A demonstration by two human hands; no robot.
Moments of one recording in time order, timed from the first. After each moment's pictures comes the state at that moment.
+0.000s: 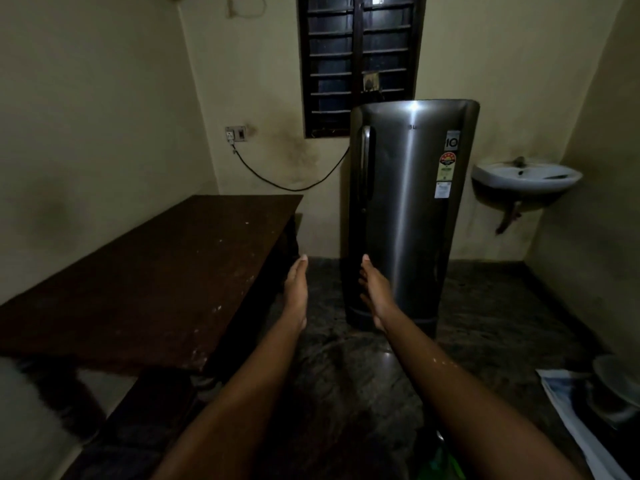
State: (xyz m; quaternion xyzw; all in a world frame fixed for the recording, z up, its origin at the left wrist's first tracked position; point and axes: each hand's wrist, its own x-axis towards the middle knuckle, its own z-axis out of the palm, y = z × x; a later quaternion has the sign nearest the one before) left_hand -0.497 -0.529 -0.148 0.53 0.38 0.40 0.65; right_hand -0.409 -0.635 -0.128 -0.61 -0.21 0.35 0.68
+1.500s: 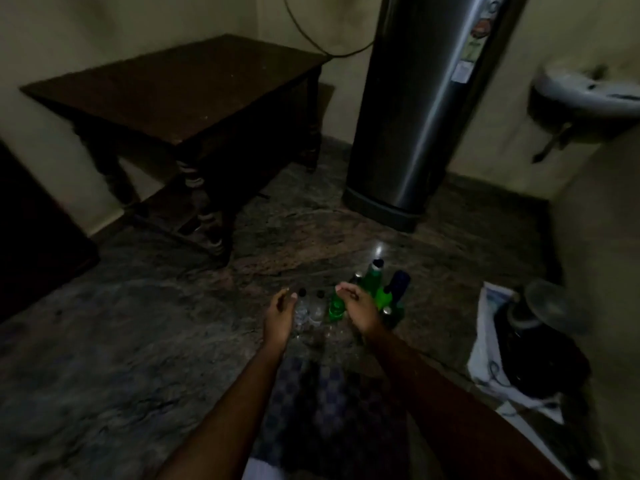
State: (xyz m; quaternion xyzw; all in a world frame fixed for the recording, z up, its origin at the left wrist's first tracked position) left_hand -0.484 -1.008 -0.373 0.41 0.60 0.40 0.56; right_hand -0.339 -1.038 -0.348 -0.72 -0.30 0.44 0.45
